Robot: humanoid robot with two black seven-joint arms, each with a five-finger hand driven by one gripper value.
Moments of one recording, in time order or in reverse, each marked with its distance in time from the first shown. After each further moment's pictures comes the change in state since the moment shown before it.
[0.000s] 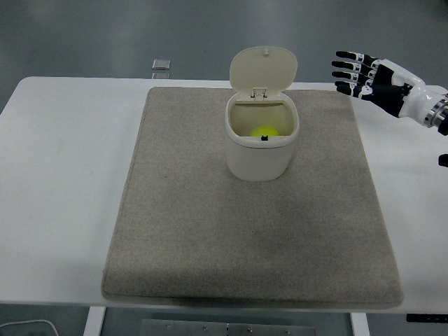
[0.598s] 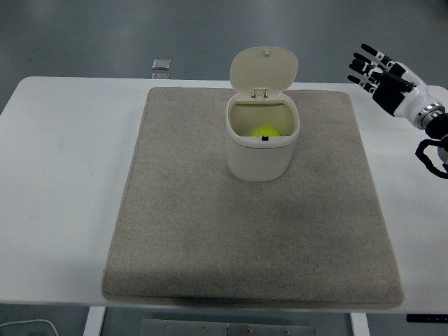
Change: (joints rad) left arm 0.000 0.000 0.000 0.000 0.000 0.000 0.000; right arm 0.004 0.081 -0.001 -0.096 0.434 -0.193 -0.130
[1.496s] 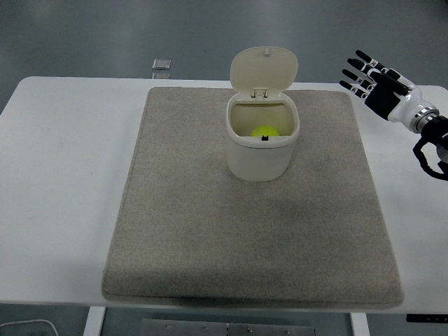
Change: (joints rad) left arm 0.000 0.000 0.000 0.000 0.000 0.000 0.001; right arm -0.006 0.007 0.003 0.003 0.147 0.012 -0.087
